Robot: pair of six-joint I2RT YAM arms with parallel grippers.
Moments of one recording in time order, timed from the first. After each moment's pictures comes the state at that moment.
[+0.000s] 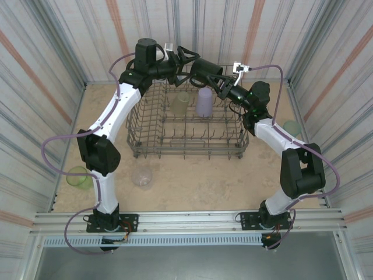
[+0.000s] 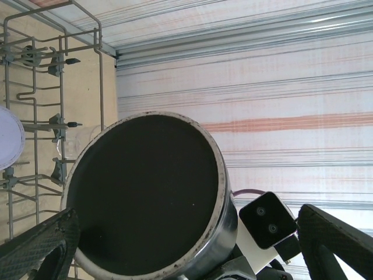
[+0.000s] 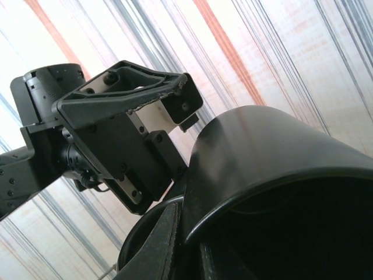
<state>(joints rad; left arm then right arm) -0.40 1.99 2.09 -0.37 0.71 -1.19 0.27 1.60 1.11 0.80 -0.67 0.77</state>
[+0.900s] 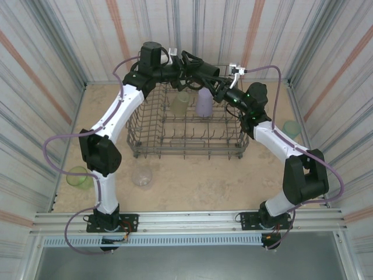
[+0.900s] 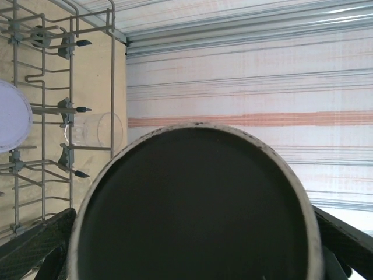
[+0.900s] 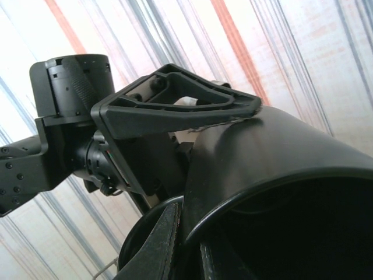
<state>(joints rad) -0.43 1.99 2.07 -0.40 0.70 -1.20 0.33 1.53 1.10 0.72 -0.62 0.66</state>
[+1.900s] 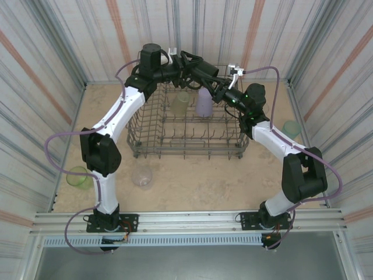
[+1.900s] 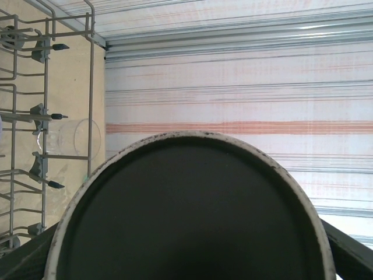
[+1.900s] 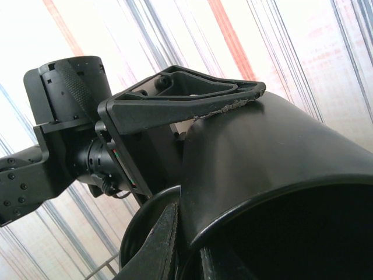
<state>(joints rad) -0.43 1.98 1.99 -0.22 0.70 -1.31 0.34 1.55 1.09 0.75 -0.60 0.65</state>
